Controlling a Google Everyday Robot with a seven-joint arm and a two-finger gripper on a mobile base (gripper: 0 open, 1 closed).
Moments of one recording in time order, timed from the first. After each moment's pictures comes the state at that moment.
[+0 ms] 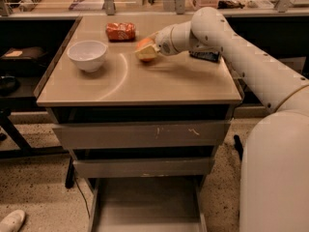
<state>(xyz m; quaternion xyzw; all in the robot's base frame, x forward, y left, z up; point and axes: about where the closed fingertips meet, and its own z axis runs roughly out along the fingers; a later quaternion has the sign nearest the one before) 0.807 0.012 0.851 -0.45 0.72 0.20 0.49</state>
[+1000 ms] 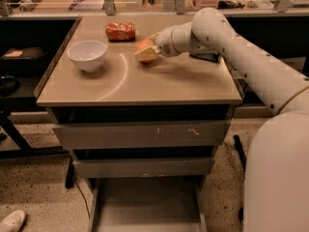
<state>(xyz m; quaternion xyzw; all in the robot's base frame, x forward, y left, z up) 0.796 0.014 0.849 -0.46 0.71 0.20 0.48</state>
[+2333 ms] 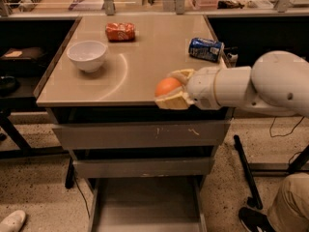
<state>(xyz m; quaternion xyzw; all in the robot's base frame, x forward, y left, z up) 0.556 -0.045 0.868 -0.48 0.70 0.20 0.50</state>
